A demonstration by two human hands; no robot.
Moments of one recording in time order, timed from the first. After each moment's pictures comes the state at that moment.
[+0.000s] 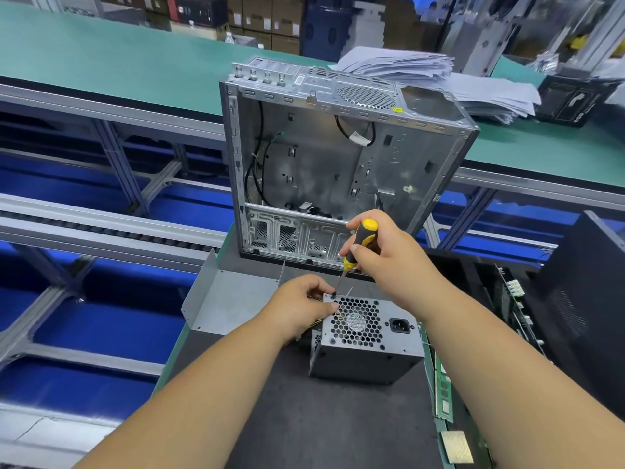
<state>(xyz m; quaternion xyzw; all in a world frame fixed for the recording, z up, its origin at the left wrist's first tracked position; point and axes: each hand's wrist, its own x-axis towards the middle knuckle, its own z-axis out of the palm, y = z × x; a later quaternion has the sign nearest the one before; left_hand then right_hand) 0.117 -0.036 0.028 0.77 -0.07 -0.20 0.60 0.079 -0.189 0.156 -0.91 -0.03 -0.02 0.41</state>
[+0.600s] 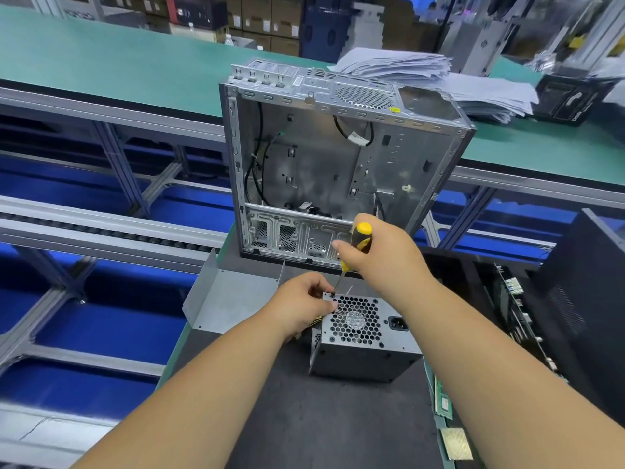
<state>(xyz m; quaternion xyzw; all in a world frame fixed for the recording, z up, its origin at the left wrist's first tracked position) 0.118 -0.037 0.028 0.77 -0.08 -0.20 0.60 0.092 -0.182 0.144 -0.96 -0.01 -0.12 0.26</state>
